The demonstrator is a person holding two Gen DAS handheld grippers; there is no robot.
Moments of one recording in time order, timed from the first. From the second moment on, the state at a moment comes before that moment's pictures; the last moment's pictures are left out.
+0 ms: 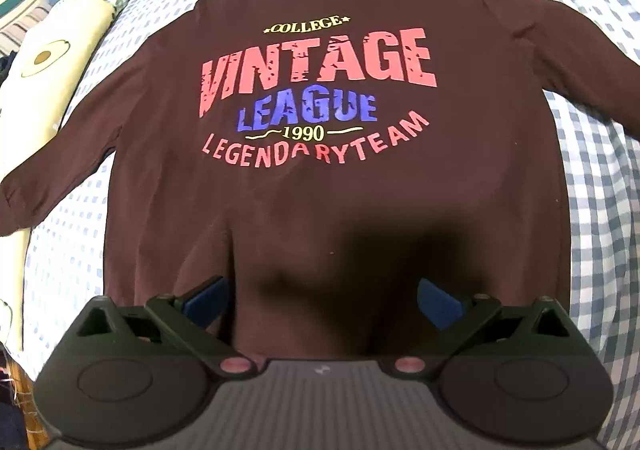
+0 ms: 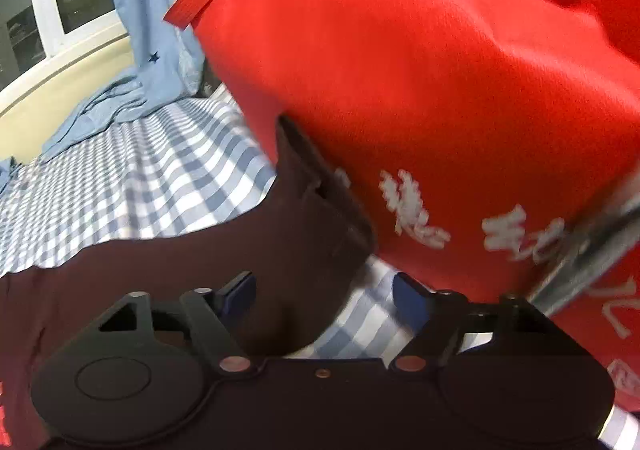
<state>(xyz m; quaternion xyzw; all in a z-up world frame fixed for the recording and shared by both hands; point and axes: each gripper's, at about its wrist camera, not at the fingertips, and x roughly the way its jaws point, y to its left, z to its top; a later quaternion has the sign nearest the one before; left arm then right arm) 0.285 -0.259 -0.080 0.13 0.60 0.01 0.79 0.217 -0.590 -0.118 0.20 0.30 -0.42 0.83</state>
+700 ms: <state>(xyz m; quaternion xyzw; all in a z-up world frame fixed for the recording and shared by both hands) 0.270 -0.181 -0.060 0.07 0.58 0.03 0.81 0.248 -0.553 -0.068 0.16 0.25 -0.40 0.87</state>
